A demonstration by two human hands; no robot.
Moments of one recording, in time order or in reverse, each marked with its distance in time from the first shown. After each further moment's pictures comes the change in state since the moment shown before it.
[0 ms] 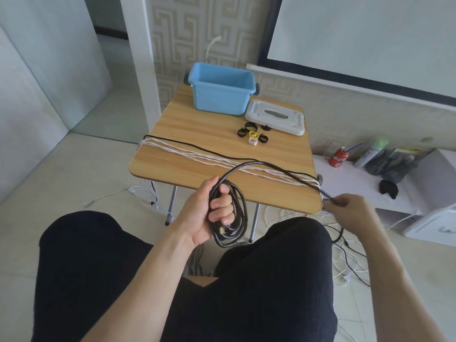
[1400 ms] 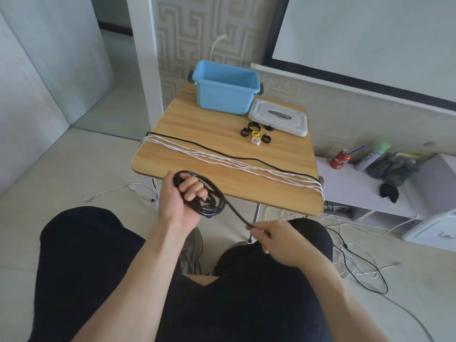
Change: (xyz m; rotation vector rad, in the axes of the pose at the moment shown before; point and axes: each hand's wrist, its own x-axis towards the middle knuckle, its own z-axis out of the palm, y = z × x) left_hand 0.001 0.021 -0.025 -0.454 0.235 0.336; right_hand -0.077 -0.063 0.081 -0.154 -0.551 -0.454
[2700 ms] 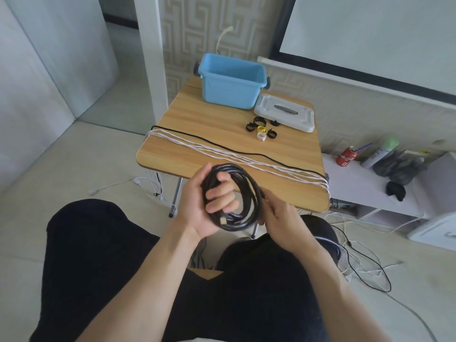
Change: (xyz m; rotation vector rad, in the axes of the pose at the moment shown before) left_hand -0.010 -0.018 -0.002 0.107 -0.463 -0.411; right_hand 0.011 -0.015 -0.001 0.179 0.326 -0.171
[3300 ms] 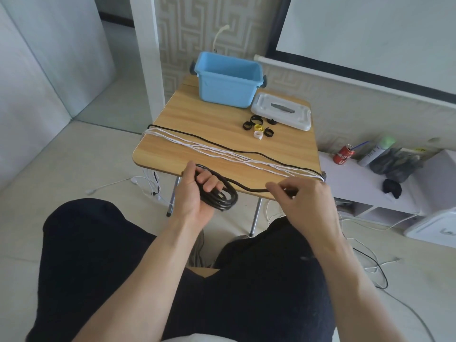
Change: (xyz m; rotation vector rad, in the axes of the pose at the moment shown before) left_hand 0.011 0.000 0.006 0.010 0.552 0.423; right_hand -0.003 -0.023 -0.041 -0.273 0.423 0.036
